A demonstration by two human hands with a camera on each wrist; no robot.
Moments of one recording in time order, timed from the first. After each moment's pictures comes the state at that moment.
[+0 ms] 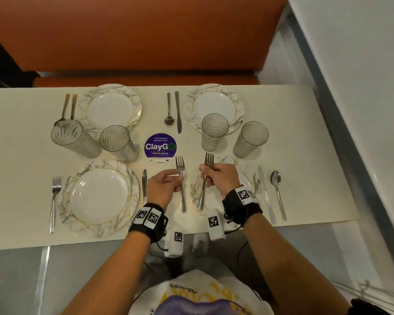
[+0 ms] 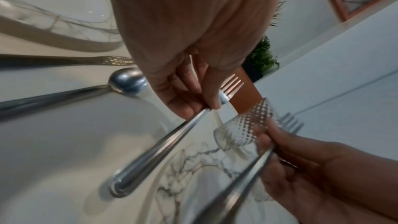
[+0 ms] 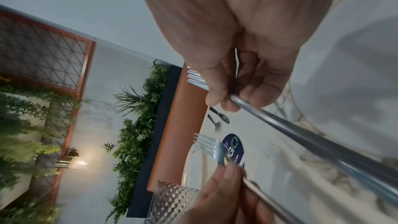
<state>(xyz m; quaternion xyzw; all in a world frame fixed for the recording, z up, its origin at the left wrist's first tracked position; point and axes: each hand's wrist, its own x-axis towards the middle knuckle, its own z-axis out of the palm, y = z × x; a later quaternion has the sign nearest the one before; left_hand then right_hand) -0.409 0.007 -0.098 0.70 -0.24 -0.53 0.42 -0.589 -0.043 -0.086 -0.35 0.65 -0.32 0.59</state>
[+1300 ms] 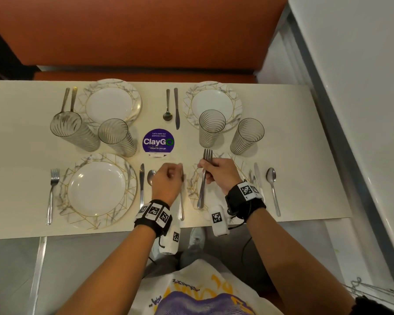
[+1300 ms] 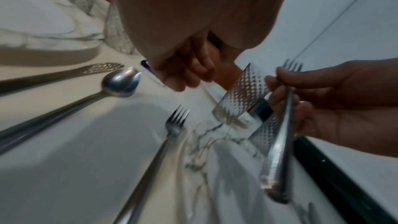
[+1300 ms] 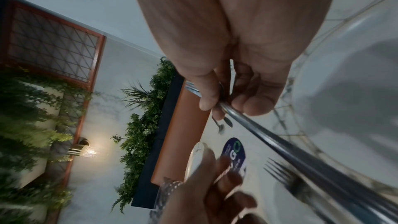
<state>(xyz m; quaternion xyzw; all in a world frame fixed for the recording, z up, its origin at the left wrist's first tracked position) -0.434 0.014 -0.084 0.76 -0.38 -0.39 0.36 -0.605 -0.038 -0.066 -0.43 0.61 -0.29 0.60</state>
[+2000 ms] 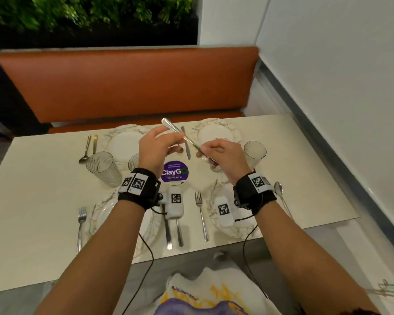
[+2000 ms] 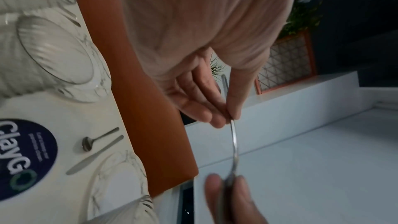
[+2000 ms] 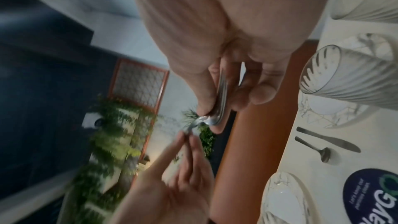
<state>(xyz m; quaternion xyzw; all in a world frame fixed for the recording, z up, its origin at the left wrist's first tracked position) -0.335 -0.049 0.084 0.51 -0.34 -0.56 0.56 -0.533 -0.038 0.073 -0.52 0.54 -0.44 0.49</state>
